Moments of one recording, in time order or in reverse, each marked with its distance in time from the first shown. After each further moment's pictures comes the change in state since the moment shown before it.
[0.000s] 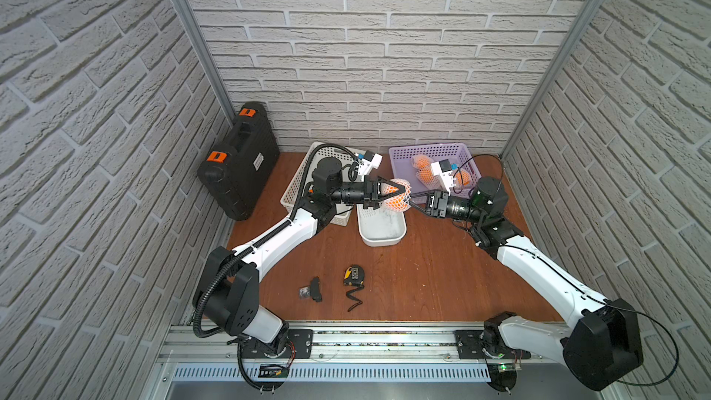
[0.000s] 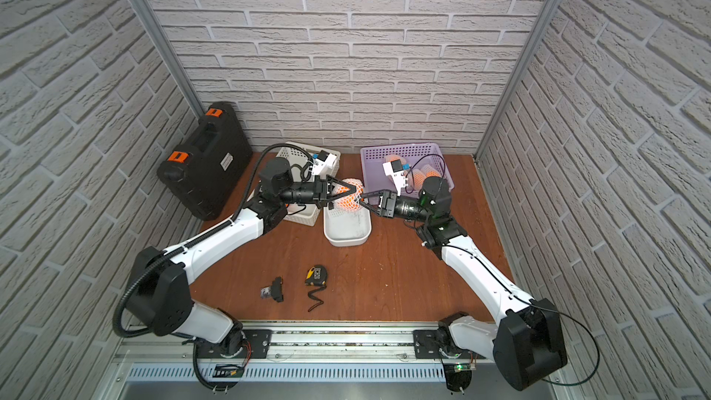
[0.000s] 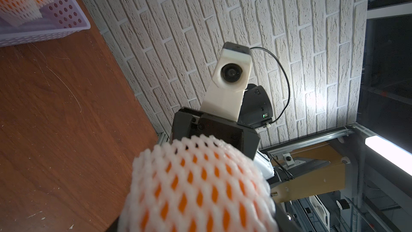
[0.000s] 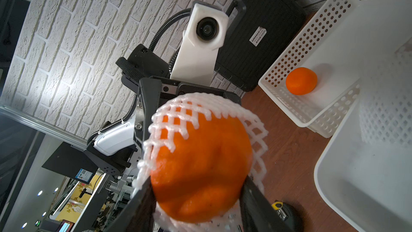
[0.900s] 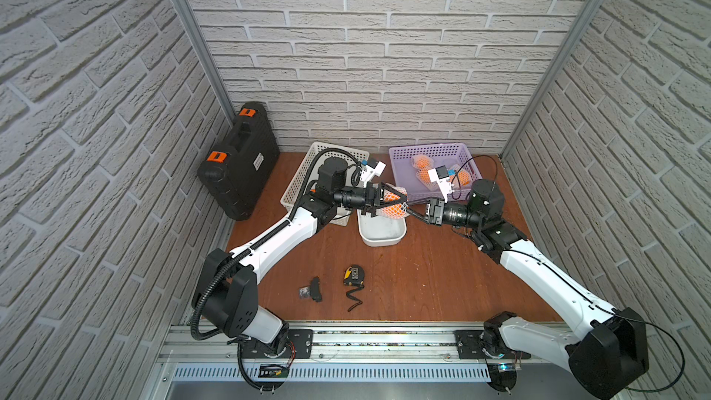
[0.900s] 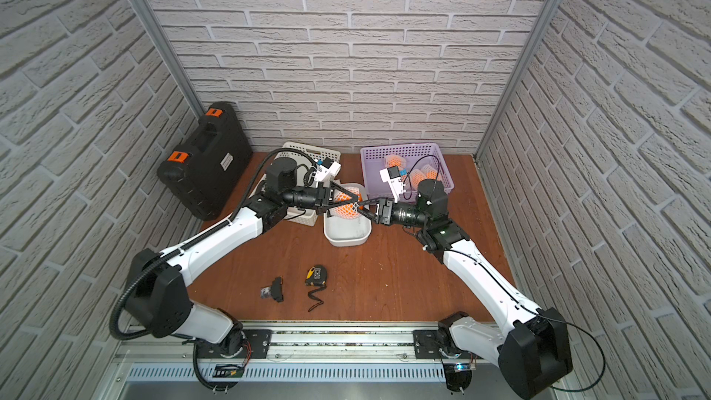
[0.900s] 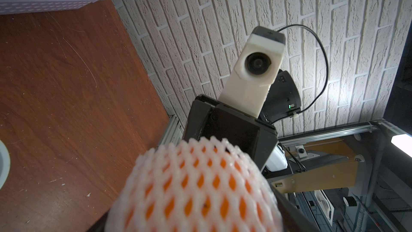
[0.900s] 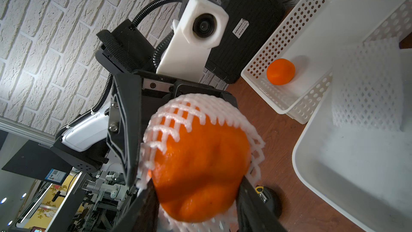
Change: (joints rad) left arm -0.005 -0.011 0.036 -0.288 0.014 0.202; right arm 0.036 -0.047 0.008 -0.229 0.091 -0.177
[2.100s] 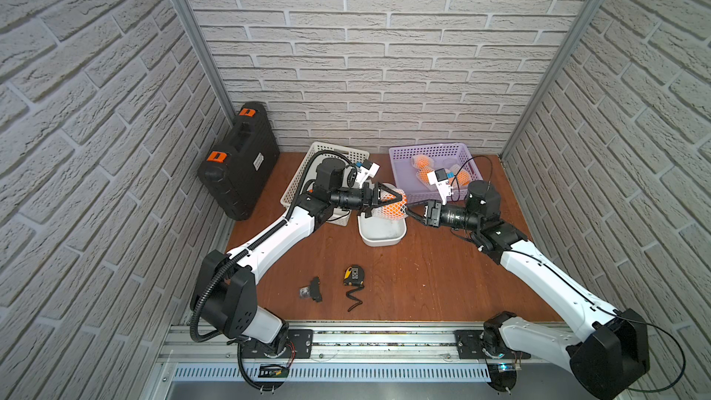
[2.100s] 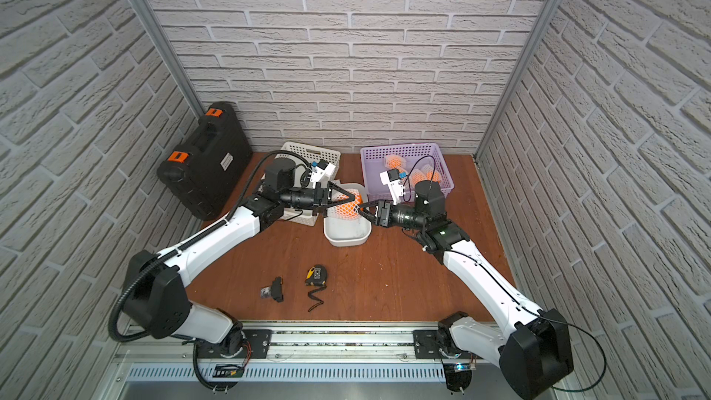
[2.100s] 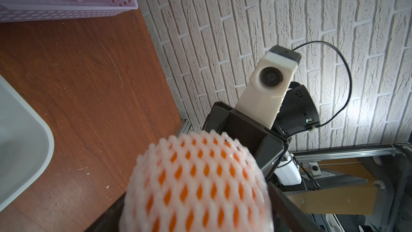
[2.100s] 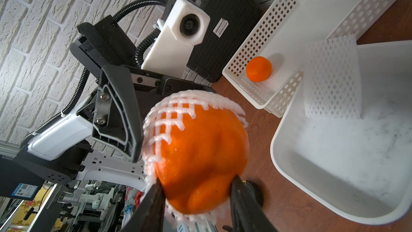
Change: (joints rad) left arm 0.028 -0.008 0.000 -0.099 -0.057 0.042; right arm 0.006 -0.007 0.005 -0.097 0.088 -0.070
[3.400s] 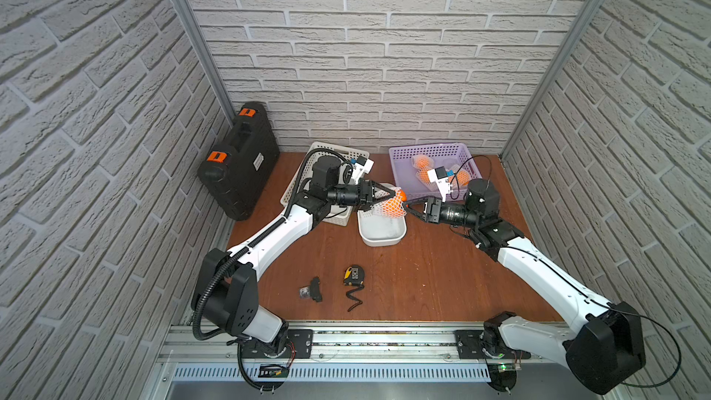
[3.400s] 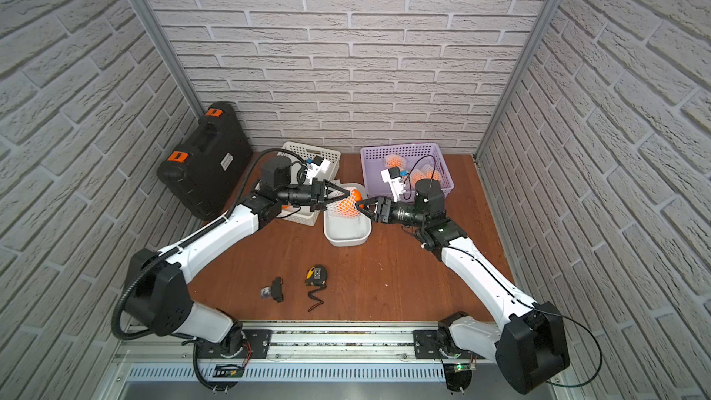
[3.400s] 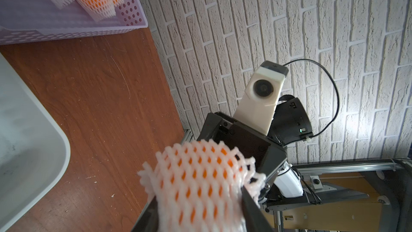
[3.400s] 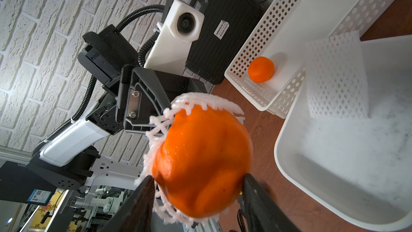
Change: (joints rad) left arm 0.032 0.015 0.000 0.039 -0.020 -0.056; right arm -0.016 0.037 -0.007 0.072 -0.035 0.076
